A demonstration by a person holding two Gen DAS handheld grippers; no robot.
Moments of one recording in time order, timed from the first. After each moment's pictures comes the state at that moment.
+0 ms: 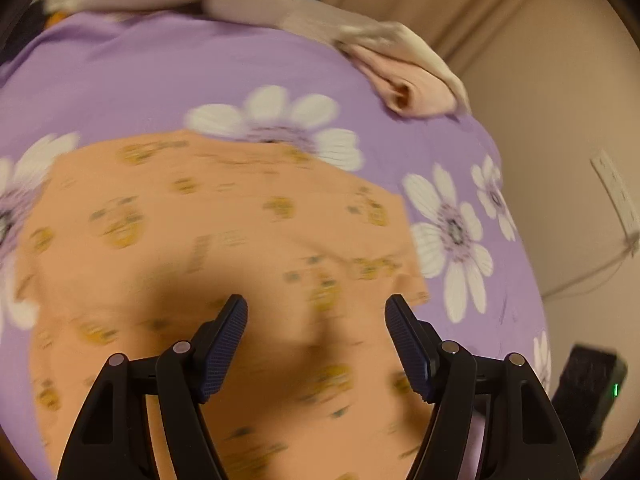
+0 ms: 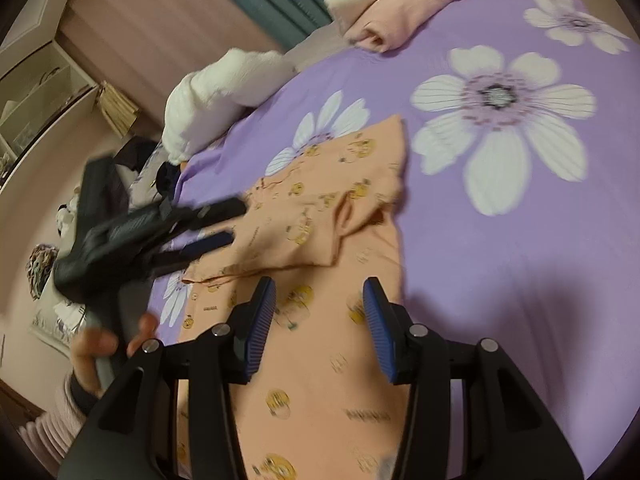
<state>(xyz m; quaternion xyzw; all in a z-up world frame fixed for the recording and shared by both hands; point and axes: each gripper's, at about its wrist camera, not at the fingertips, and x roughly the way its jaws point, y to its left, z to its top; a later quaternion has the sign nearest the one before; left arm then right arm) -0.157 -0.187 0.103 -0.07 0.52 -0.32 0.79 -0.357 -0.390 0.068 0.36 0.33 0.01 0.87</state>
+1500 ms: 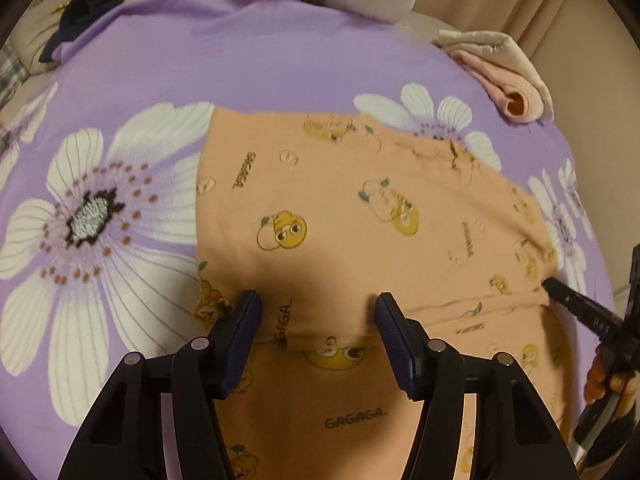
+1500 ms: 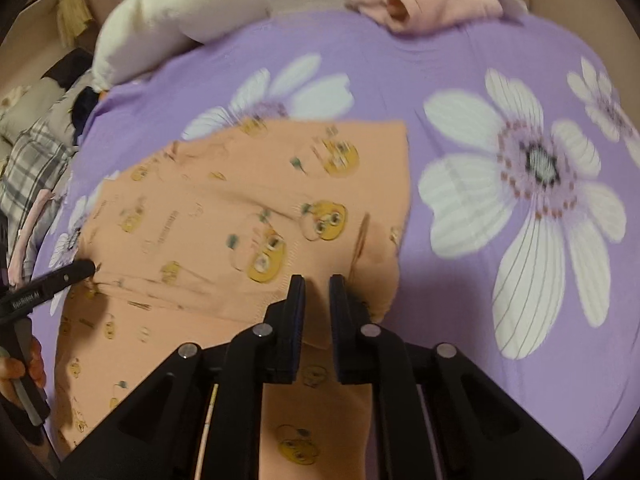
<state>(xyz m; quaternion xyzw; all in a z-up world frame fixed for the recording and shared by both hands) -0.108 -0.092 0.045 -0.01 0.52 -0.25 0.82 -0.241 -0.394 0.036 0.19 0.45 -0.08 0.87</state>
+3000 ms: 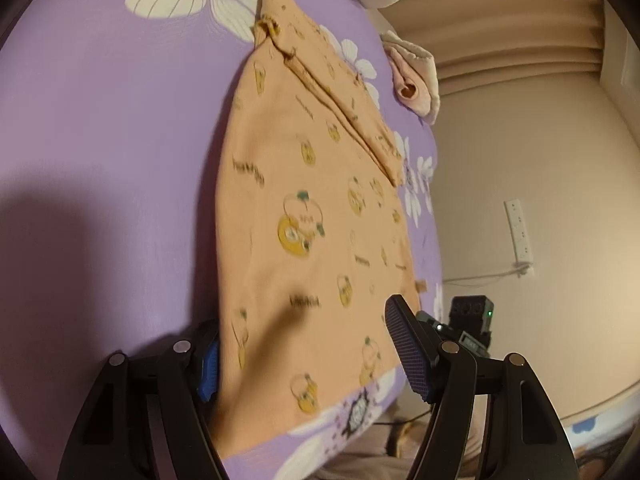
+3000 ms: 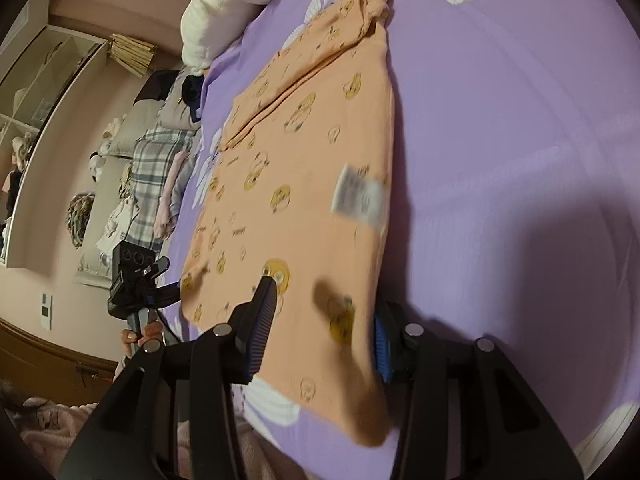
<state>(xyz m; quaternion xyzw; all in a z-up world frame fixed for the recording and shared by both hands) -0.262 0.040 0.029 -0.28 0.58 -0.41 0.64 -0.440 -0.339 0.008 0.41 0.45 0.13 0.78</state>
